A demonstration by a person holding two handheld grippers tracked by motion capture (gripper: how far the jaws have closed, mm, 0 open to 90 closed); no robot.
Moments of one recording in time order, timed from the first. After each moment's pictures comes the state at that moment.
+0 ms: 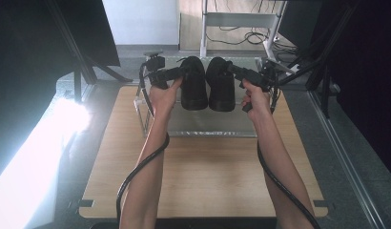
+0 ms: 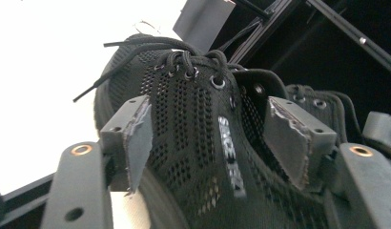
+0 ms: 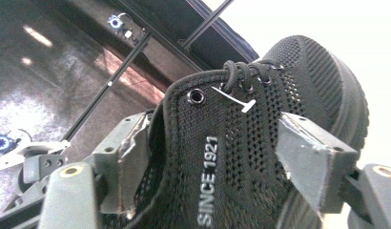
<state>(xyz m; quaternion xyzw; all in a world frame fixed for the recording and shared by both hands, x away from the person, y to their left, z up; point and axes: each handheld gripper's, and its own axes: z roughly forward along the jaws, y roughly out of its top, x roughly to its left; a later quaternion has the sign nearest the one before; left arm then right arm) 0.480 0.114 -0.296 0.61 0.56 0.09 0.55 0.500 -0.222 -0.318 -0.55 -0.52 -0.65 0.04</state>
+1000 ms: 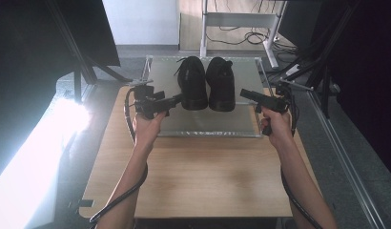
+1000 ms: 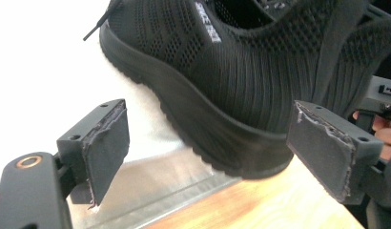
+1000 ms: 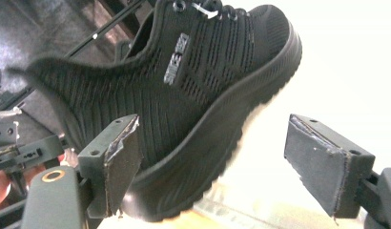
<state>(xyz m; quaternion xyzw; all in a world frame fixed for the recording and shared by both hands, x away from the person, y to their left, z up) 0.399 0.139 -0.329 0.66 0.49 0.11 0.55 0.442 -0.264 -0.340 -0.50 -0.61 -0.61 -0.02</state>
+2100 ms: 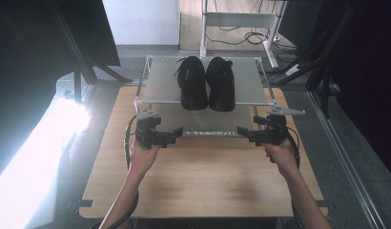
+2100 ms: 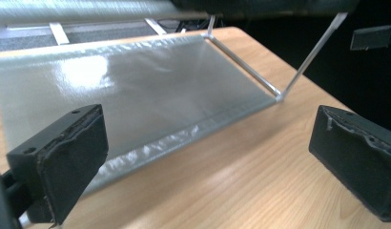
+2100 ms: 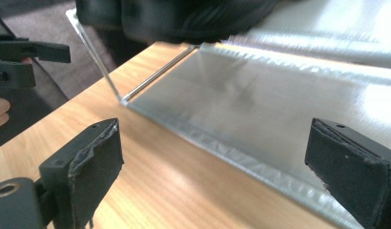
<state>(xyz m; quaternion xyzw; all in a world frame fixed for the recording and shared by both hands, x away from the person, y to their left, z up) 0.350 0.137 -0.390 0.73 0.44 0.14 0.50 0.374 -0.255 -0.378 -0.40 -0.75 -0.52 -0.11</state>
